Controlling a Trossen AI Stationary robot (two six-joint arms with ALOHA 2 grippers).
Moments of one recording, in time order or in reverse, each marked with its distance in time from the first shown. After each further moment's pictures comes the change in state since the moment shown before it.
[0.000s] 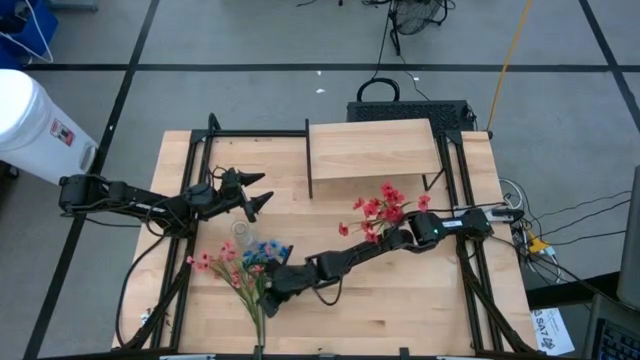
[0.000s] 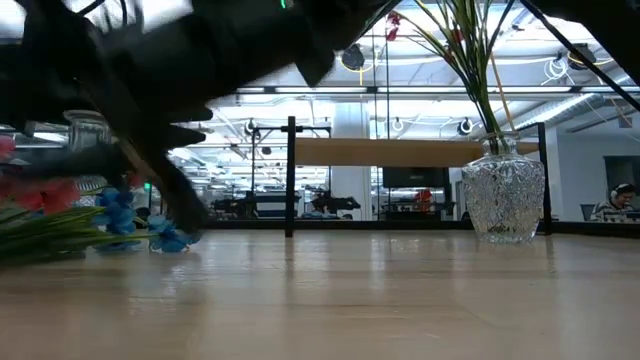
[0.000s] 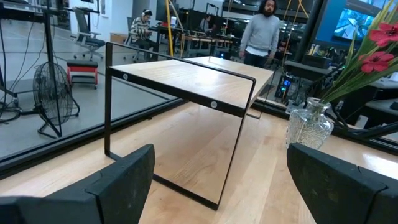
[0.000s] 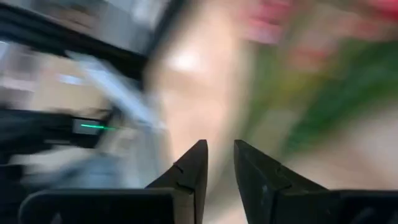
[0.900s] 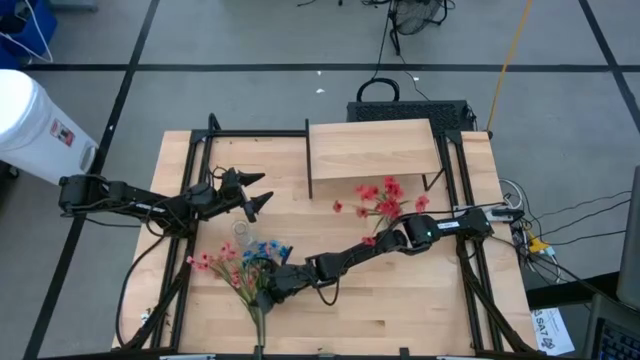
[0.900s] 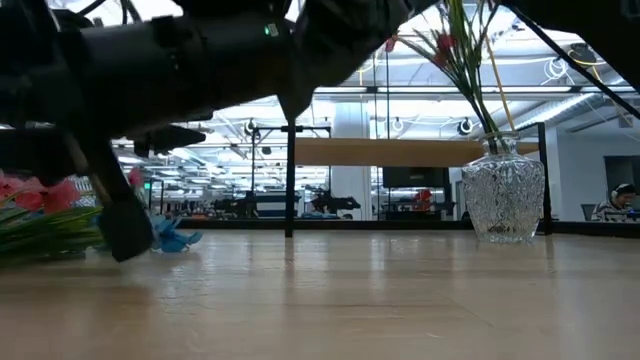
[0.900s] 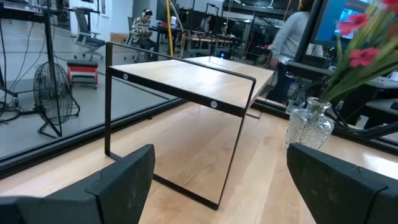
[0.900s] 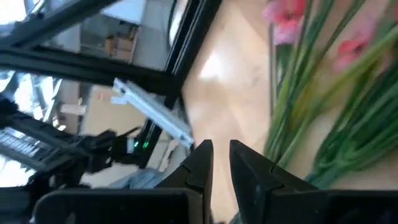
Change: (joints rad) left arm 0.000 0.000 0.000 0.001 0.000 0.000; right arm -0.010 0.081 0.004 0.227 -0.043 0.184
